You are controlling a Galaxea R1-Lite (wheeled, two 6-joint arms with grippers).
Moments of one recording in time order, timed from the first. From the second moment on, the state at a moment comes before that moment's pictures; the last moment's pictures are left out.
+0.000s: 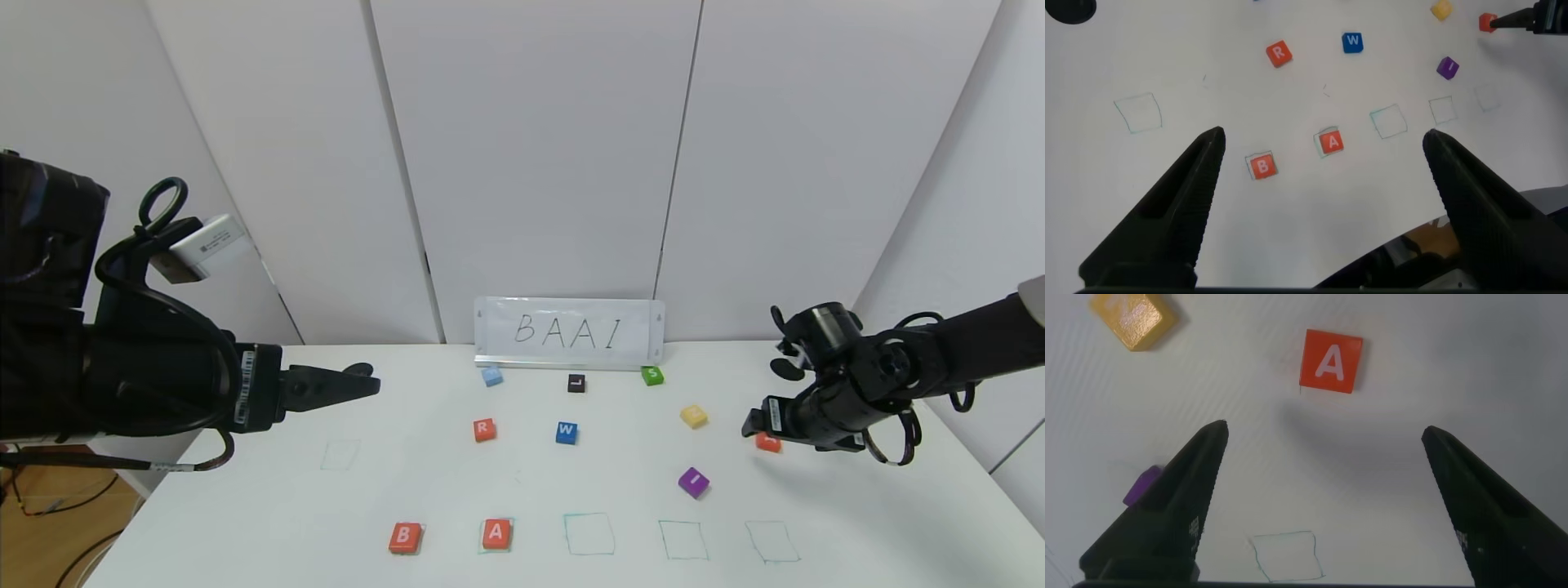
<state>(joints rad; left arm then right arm) -0.24 1.38 -1.05 0.32 -0.22 -0.12 0.12 2.15 -1.24 0.20 -0.08 0.34</state>
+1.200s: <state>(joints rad) -0.27 1.38 -1.03 0.31 -0.21 -0.12 0.08 2.26 -1.26 0.07 -0.07 0.33</state>
